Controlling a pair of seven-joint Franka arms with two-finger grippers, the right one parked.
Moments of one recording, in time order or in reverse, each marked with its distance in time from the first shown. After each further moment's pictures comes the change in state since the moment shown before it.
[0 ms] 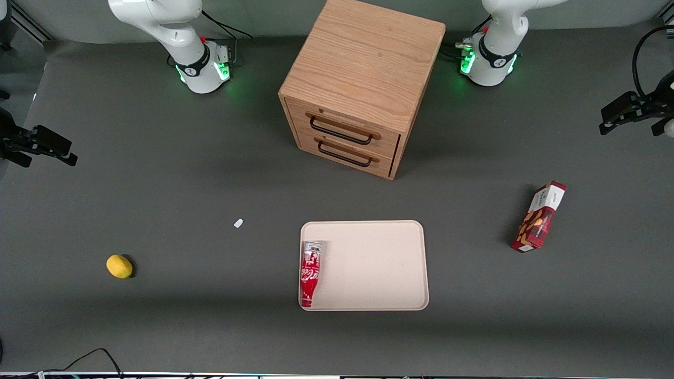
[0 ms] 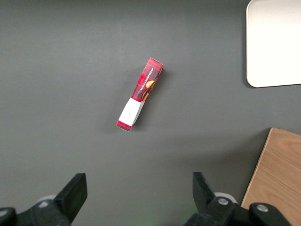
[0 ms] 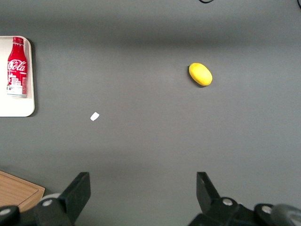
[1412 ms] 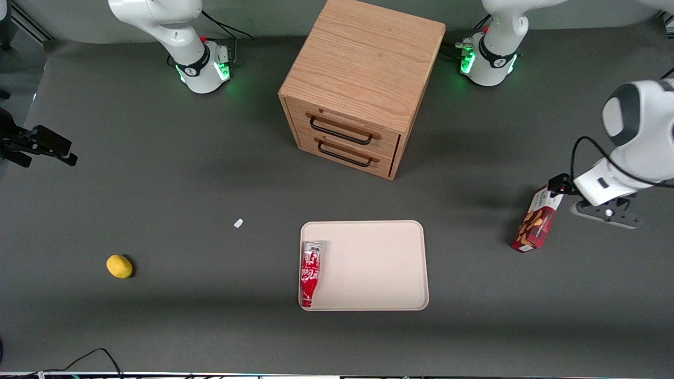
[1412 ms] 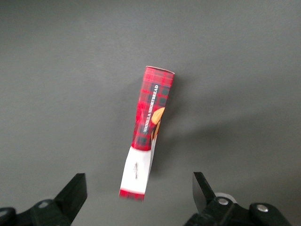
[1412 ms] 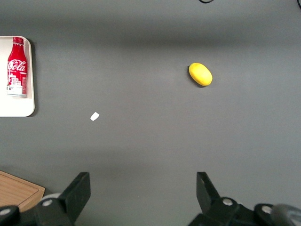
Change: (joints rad) arm 0.002 0.290 -0.003 -0.320 0.100 0.584 0.201
